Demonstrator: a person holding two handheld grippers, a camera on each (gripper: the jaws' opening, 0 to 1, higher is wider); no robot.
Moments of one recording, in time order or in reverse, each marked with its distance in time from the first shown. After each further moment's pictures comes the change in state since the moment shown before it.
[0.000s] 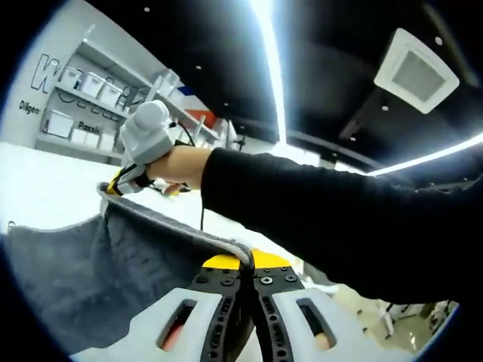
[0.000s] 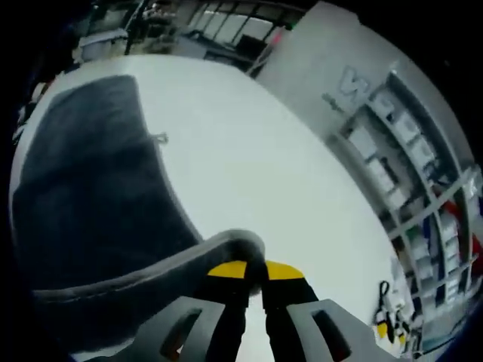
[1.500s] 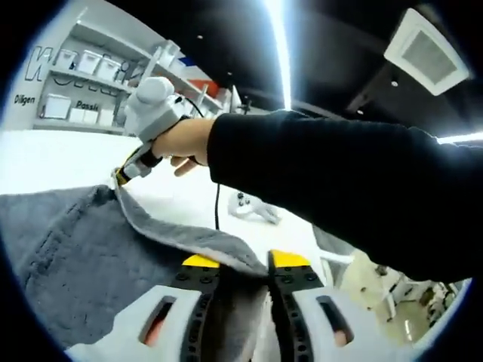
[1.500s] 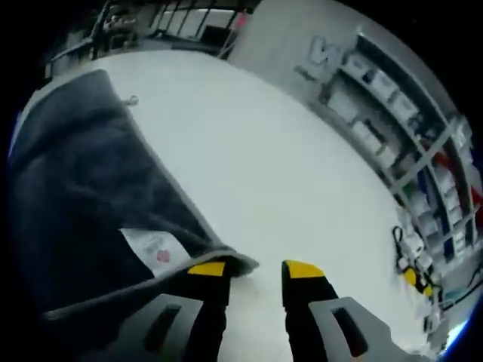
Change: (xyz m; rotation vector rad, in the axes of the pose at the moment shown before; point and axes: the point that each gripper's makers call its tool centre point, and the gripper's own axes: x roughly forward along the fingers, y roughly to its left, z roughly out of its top) left arm 0.046 0.011 -0.088 0.056 0.177 -0.001; right arm 0.019 -0.010 -0.093 0.179 0.092 -0.069
